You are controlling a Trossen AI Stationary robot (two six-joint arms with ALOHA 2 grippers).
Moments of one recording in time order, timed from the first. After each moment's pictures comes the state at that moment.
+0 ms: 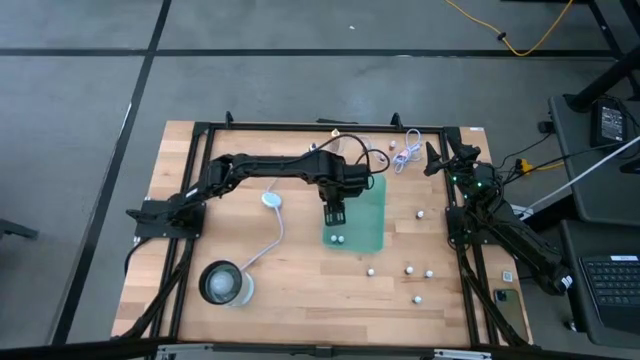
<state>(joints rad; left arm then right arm) 0.09 2.24 2.16 -1.26 -0.01 -0.06 -0.84 0.03 0.01 0.07 0.29 0.12</state>
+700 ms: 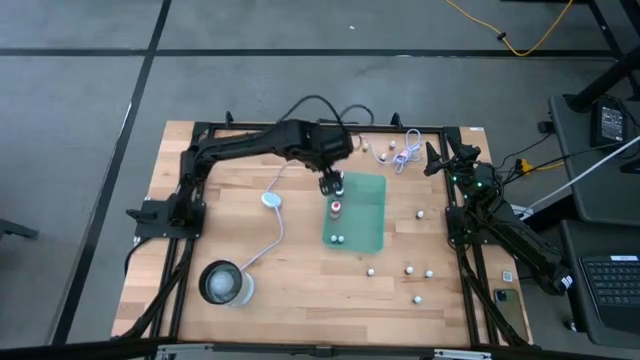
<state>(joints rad) 0.19 2.01 2.11 -1.22 -0.20 -0.16 -0.84 0.03 0.01 0.07 0.29 0.12</state>
